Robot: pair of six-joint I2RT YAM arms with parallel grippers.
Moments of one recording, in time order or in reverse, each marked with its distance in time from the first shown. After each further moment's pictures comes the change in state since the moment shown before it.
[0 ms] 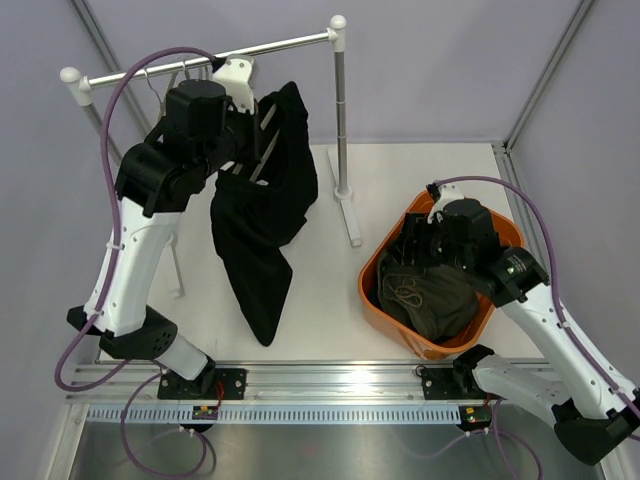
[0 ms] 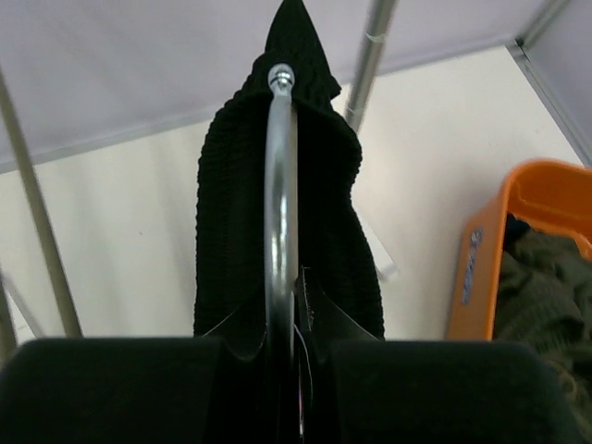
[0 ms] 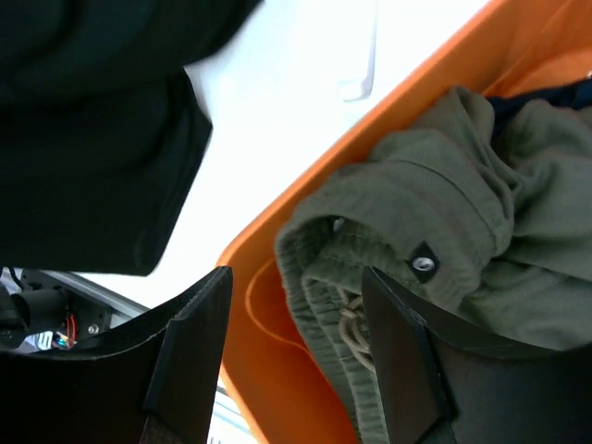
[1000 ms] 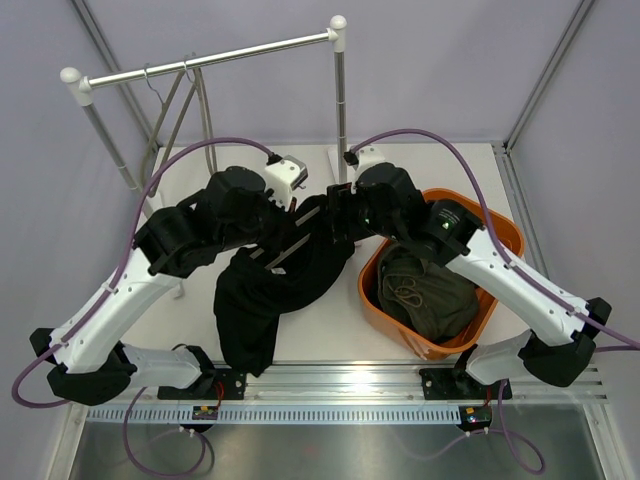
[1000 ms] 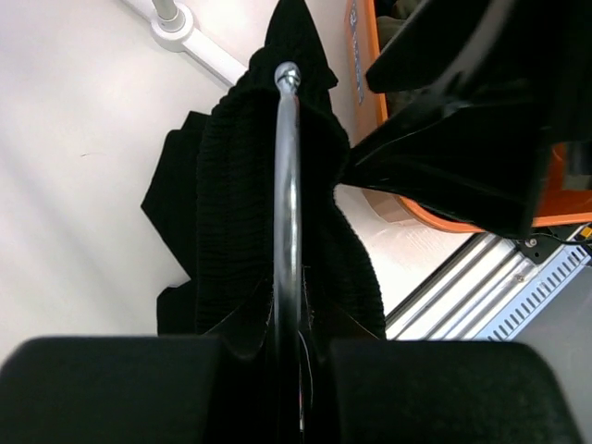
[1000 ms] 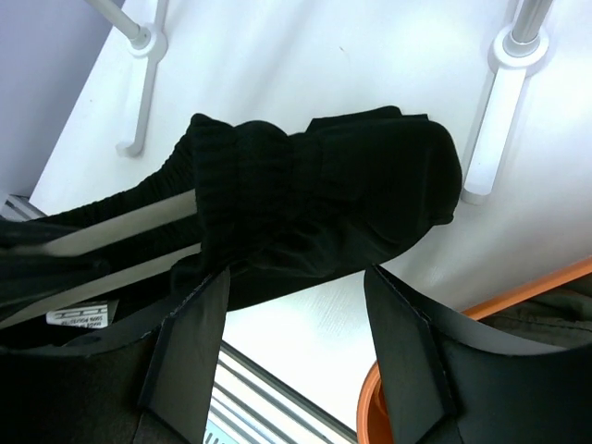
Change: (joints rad) left arm -0.331 -0.353 -0.645 0.051 0.112 -0.026; right arm 0.391 0.457 0.542 -0.031 0.232 0.004
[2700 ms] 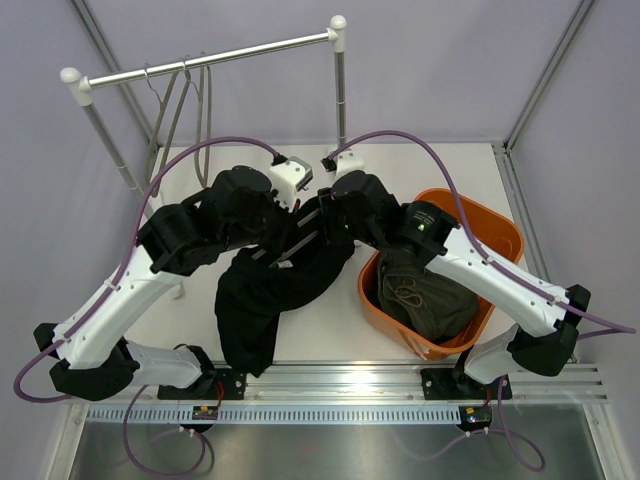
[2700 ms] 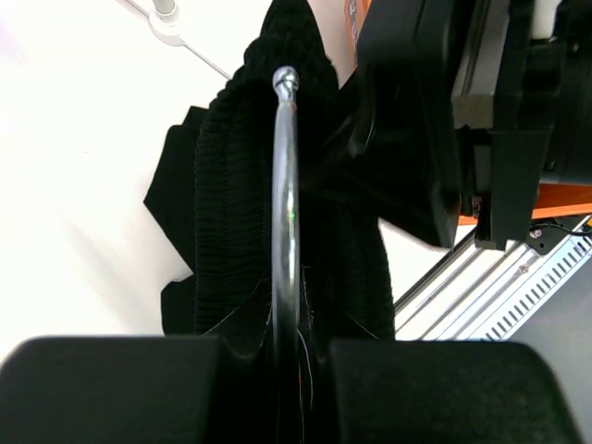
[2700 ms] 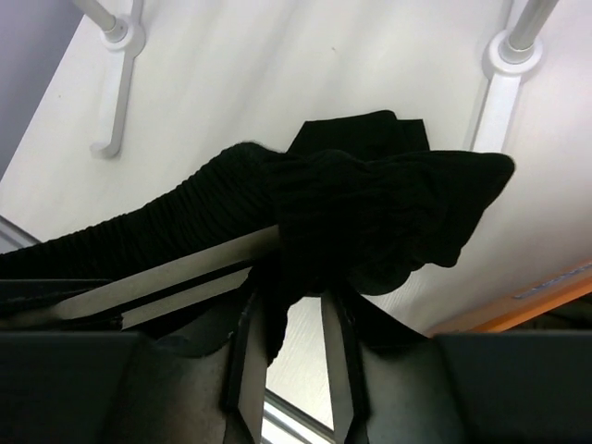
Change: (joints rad) left arm -0.033 0.029 0.047 -0.047 -0.025 0.004; right arm 0.092 0.097 0.061 -0.010 0.124 0.001
